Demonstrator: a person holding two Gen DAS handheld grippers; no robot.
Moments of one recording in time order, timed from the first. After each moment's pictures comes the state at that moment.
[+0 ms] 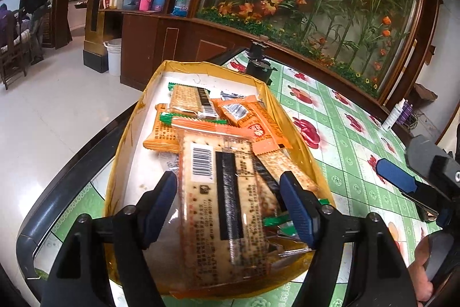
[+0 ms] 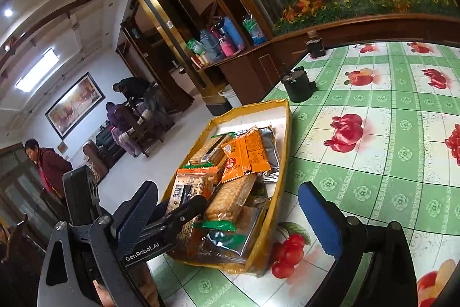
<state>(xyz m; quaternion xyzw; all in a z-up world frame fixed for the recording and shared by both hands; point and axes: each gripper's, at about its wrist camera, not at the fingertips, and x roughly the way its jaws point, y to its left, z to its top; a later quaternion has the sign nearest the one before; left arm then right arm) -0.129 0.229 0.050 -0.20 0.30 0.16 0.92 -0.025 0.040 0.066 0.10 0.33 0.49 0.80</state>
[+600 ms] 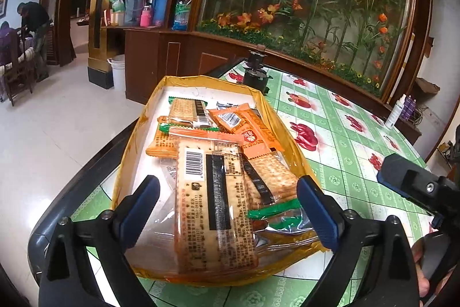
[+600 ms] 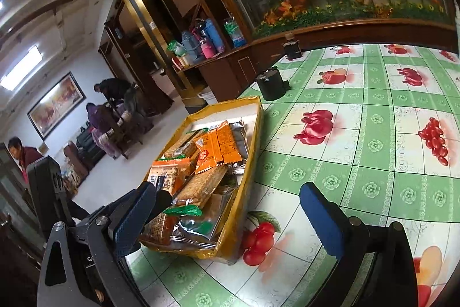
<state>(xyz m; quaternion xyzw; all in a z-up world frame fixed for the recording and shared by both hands) -0.138 0.212 0.063 -0.16 0.28 0.18 0.93 -0.029 0.020 0.057 0.08 0.33 0.44 0.83</state>
